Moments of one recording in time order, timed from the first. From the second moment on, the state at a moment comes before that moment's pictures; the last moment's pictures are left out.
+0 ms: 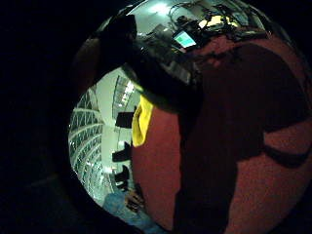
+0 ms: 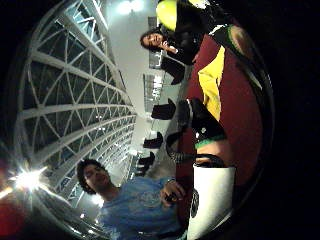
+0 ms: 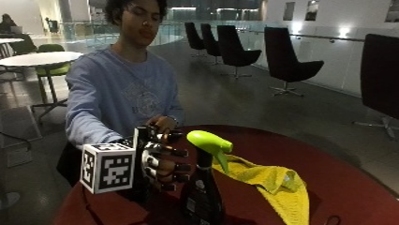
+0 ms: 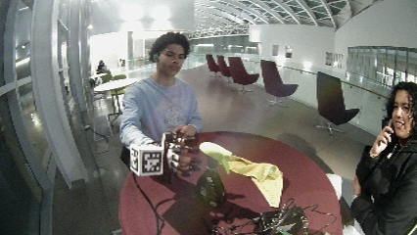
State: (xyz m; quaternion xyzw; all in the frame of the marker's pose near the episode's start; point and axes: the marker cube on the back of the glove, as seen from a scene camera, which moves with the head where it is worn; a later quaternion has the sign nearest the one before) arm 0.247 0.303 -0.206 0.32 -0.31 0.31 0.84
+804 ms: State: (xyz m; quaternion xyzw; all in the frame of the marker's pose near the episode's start) arm 0.313 0.228 -0.190 0.36 -0.30 0.38 0.80
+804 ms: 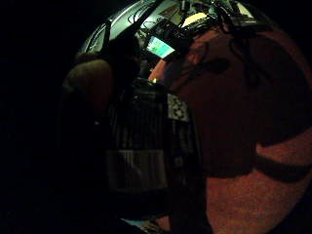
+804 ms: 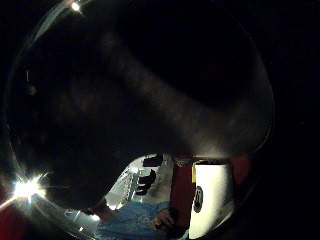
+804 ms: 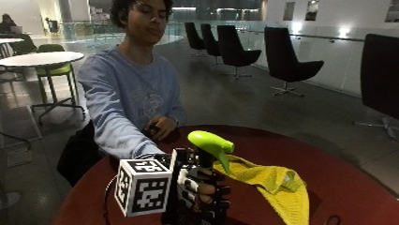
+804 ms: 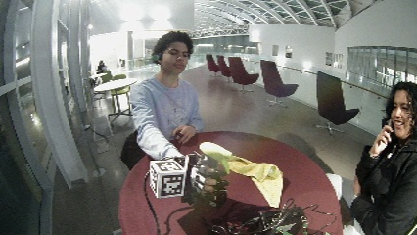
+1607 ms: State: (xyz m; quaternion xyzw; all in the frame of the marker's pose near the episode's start) arm 0.283 0.211 -0.210 0.31 -0.24 0.40 0.83
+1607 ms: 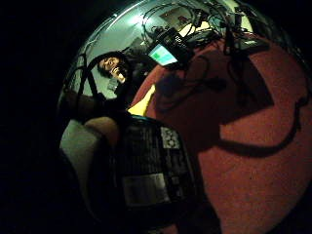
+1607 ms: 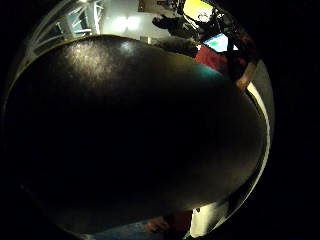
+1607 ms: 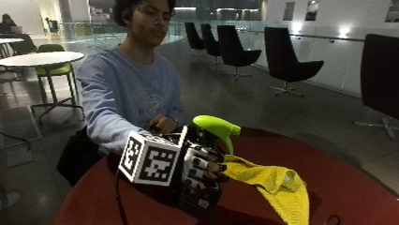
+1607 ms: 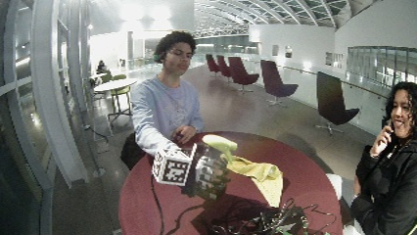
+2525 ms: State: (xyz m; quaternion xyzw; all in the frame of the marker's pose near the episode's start) arm 0.230 0.171 -0.183 0.02 -0.28 0.50 0.82
